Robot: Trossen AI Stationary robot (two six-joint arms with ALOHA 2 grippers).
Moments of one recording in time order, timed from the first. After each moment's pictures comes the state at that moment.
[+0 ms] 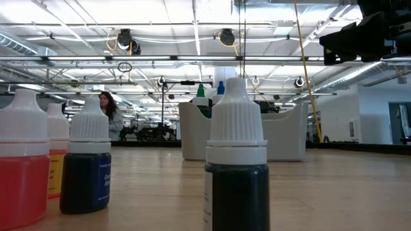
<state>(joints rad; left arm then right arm) -0.90 1.96 1.39 -0.82 -0.05 -0.93 0.30 0.64 0.10 0.48 0.13 -0.14</state>
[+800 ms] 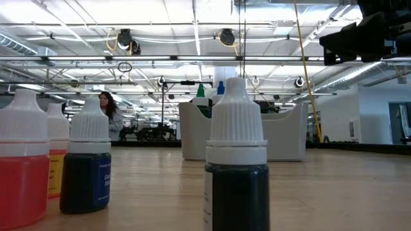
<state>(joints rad) -0.94 1.96 1.36 -0.79 -0.05 -0.88 0.30 0.64 0.10 0.48 0.13 -0.14</state>
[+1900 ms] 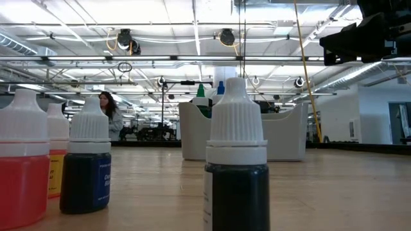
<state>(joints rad) -0.91 1.96 1.34 -0.75 0.00 -0.90 0.30 0.64 0.10 0.48 0.13 -0.15</state>
